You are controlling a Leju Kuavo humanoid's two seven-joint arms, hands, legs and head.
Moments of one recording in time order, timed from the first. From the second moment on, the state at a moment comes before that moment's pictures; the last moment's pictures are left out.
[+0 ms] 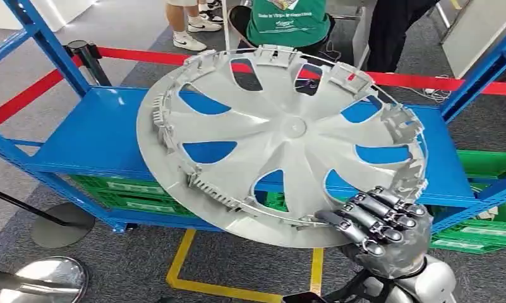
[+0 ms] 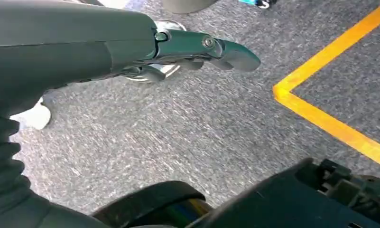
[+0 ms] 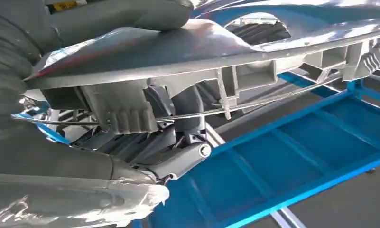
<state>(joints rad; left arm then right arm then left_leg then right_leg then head) -0.07 -0.07 -0.79 -0.16 -0.25 0.38 0.02 0.09 0.01 0.28 -2.06 1.20 -0.68 -0.66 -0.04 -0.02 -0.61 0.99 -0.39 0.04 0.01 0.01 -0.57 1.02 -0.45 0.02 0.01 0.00</state>
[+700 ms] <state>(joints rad) -0.07 -0.07 -0.79 -0.16 -0.23 0.36 0.06 0.08 0.00 0.26 -2.03 1.28 -0.68 -0.48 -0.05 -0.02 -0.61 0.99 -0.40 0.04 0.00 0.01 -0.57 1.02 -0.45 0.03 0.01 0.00</state>
